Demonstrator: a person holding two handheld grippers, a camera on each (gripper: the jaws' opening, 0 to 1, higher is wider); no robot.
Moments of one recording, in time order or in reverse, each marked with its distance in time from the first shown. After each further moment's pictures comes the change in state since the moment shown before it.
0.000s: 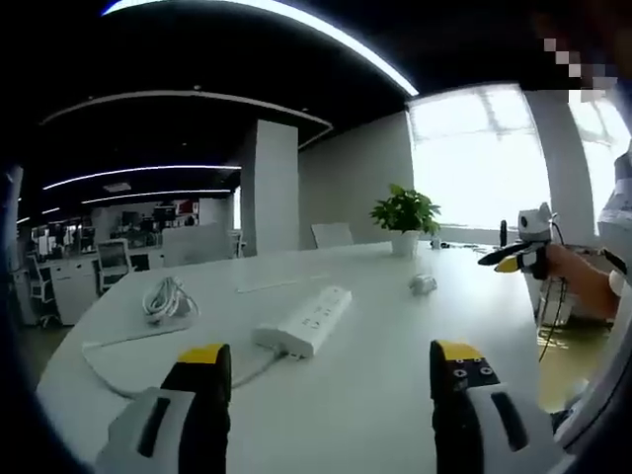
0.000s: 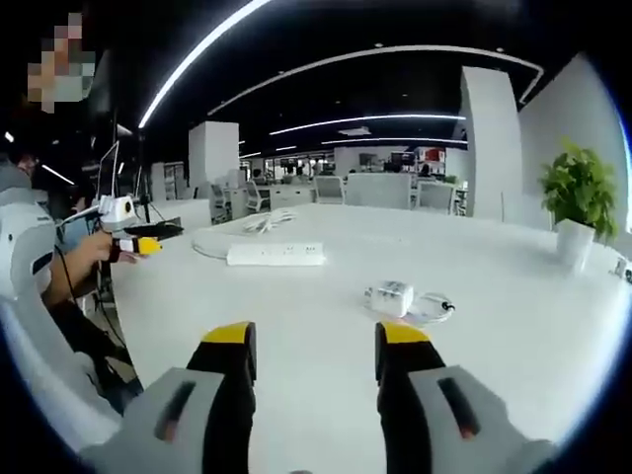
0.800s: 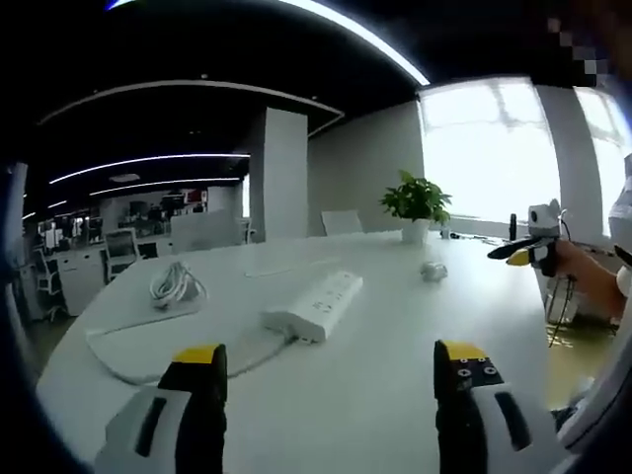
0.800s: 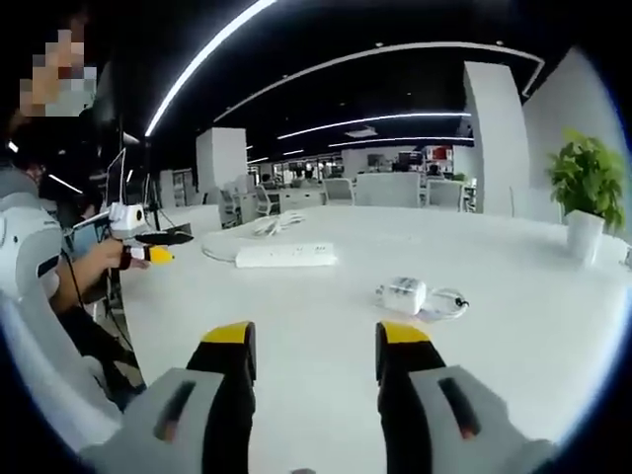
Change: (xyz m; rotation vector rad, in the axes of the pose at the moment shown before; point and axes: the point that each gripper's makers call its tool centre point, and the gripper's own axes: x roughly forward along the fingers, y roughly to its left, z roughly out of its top) left arm 0.004 0.010 -0.017 -0.004 0.046 0.040; right arm 0.007 0.007 -0.008 0.032 -0.024 0.055
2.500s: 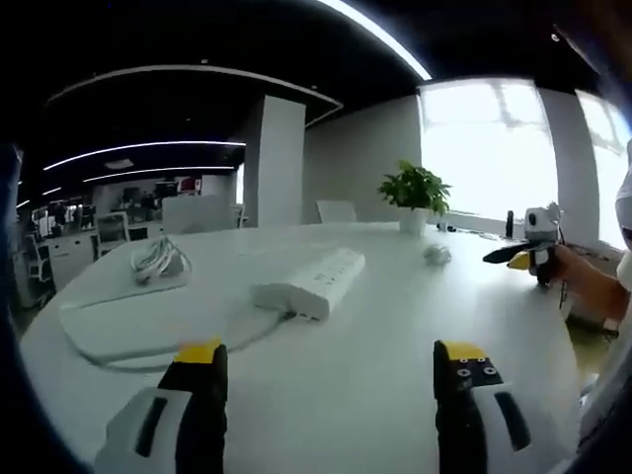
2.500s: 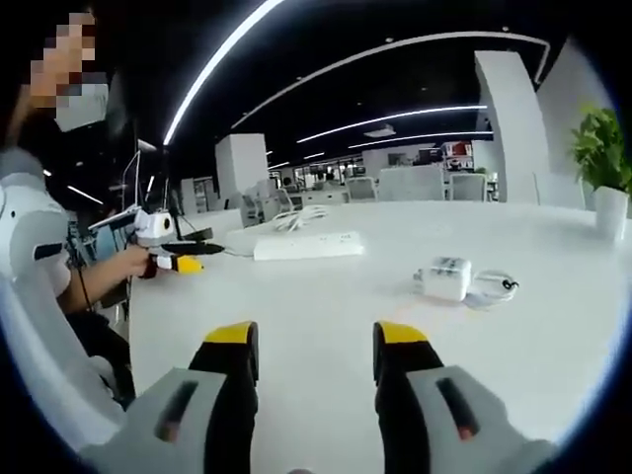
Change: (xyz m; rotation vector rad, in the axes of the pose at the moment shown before) left arm 0.035 0.011 -0.036 -0.040 0.033 -0.038; right arm 0.040 0.013 -0.029 0.040 -0.021 0.106
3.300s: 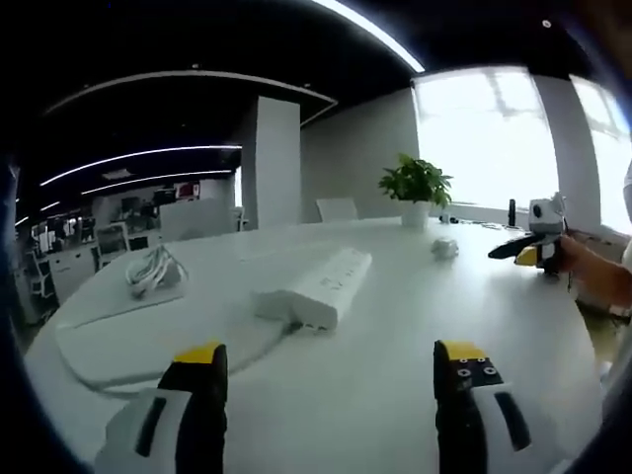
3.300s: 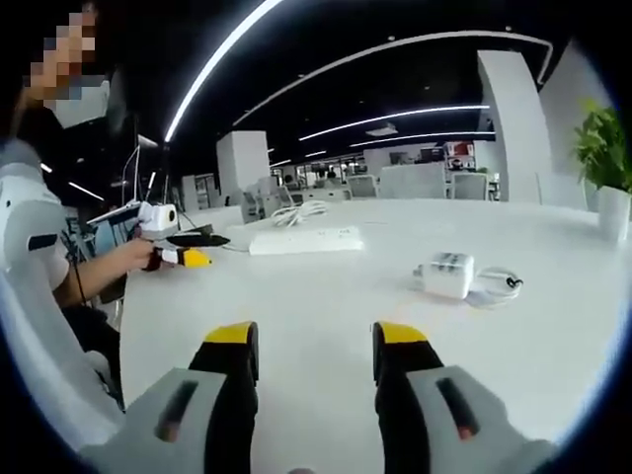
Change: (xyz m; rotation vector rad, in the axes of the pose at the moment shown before) left arm 0.020 0.007 0.004 0.063 0.010 0.014; right arm 0.010 -0.005 -0.007 -0.011 0.010 0.007
